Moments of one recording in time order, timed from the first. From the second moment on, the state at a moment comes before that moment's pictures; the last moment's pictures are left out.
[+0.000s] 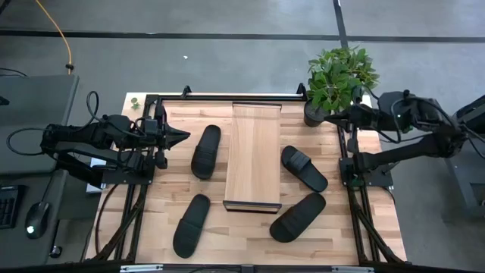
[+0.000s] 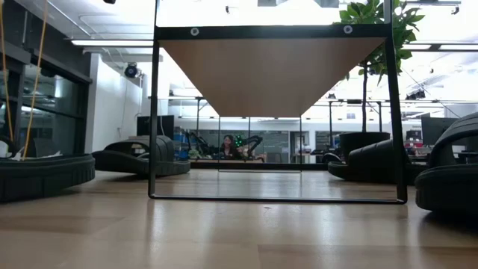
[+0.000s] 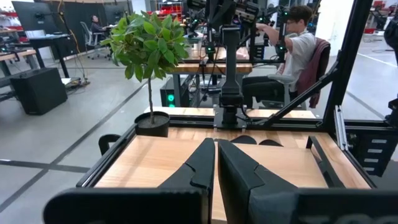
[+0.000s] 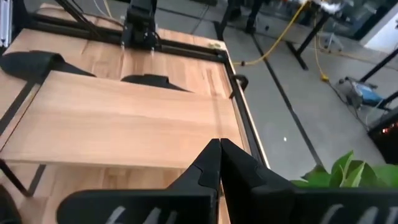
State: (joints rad) left arm 0.00 0.59 0.78 -0.29 -0.26 0.02; right arm 0.02 0.85 1.43 -1.06 0.28 -0.20
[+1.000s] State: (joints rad) left arm 0.00 0.59 0.78 -0.29 -0.28 0.02; right arm 0.16 0.98 1.46 -1.15 0.19 -0.06
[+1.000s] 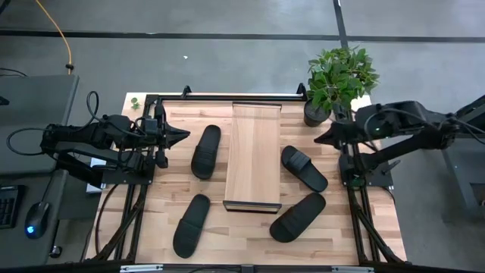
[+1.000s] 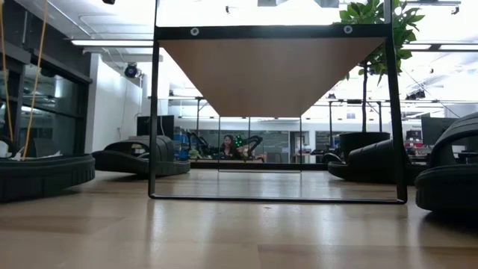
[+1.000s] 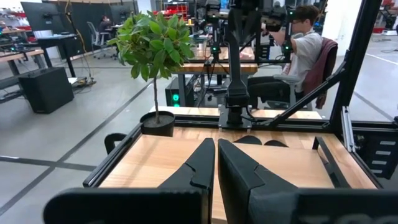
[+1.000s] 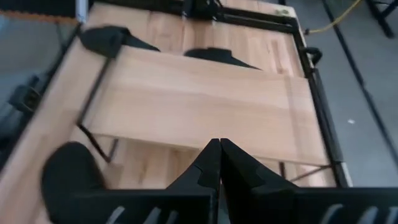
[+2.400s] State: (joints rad) left arm 0.00 0.59 0.78 -0.29 -0.28 0.02; right arm 0.88 1.27 1.46 -1.57 0.99 0.52
